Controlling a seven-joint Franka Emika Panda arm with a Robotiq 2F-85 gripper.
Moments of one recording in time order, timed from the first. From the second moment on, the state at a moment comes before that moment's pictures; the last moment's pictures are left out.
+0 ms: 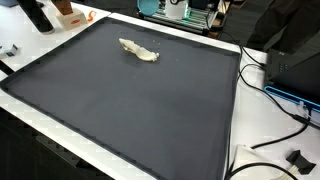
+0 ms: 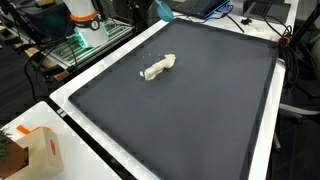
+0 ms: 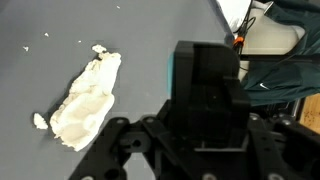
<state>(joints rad) -0.15 -0.53 -0.06 -2.74 1.02 2.38 -0.05</state>
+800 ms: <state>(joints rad) -0.15 -0.52 -0.08 -2.74 1.02 2.37 -0.06</state>
